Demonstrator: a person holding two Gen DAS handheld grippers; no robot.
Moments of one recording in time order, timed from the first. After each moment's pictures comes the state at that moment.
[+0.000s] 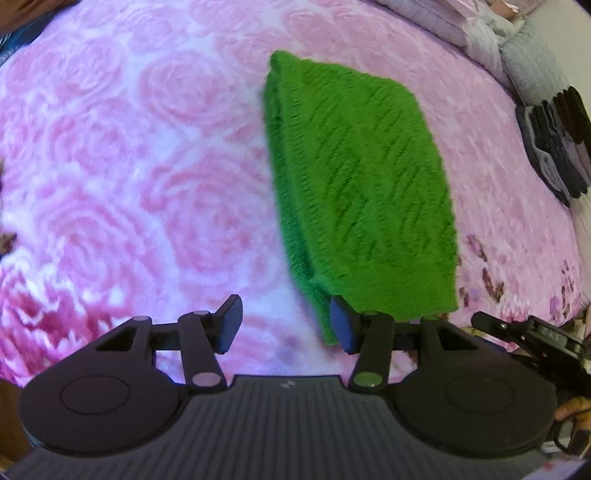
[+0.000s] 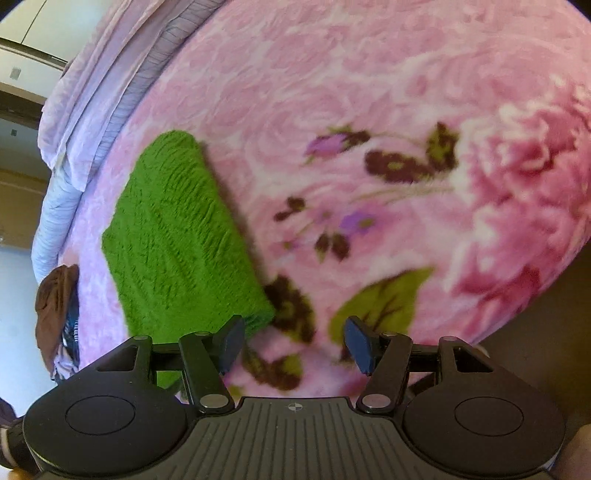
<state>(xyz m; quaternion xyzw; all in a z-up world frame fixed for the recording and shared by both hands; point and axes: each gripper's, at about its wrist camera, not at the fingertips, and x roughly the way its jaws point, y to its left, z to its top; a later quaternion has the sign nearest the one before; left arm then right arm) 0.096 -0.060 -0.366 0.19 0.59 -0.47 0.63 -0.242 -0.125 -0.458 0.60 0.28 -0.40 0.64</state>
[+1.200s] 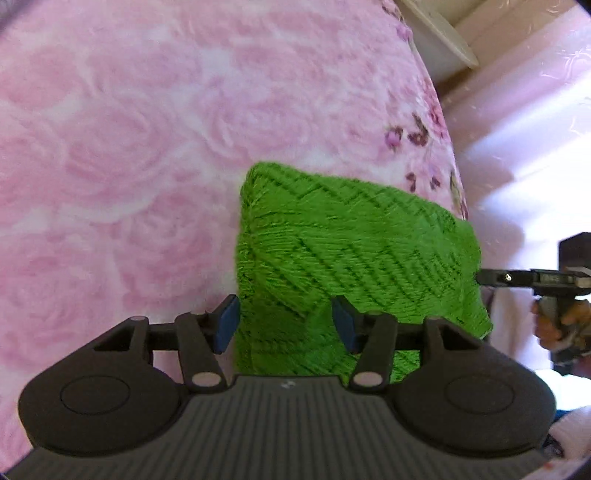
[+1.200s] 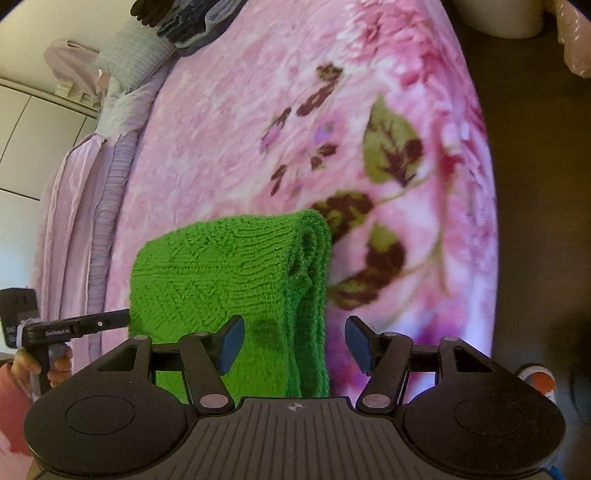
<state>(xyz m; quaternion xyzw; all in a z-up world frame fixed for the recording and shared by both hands) 0.141 -0.404 -0.412 0.53 0.34 -0.77 0.09 -0.125 -0.006 -0.468 0.64 -0.05 -0.62 0.45</state>
